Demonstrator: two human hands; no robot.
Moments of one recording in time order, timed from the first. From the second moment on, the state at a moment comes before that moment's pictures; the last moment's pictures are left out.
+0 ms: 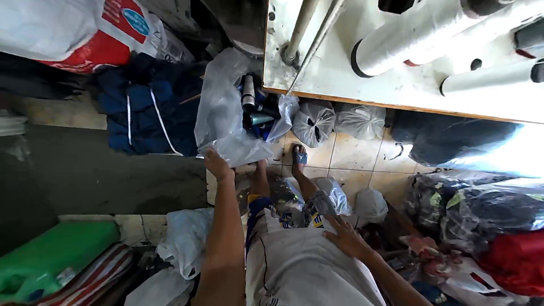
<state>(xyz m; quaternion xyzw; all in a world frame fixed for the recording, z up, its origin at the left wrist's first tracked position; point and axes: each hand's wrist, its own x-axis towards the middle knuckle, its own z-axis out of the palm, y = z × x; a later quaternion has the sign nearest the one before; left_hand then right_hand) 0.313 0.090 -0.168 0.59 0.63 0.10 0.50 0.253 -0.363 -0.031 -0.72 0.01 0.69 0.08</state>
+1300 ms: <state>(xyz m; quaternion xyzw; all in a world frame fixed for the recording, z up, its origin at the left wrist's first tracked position) 0.354 0.153 -0.125 0.73 0.47 0.03 0.50 0.321 -0.055 -0.185 -0.76 -0.14 0.59 0.24</state>
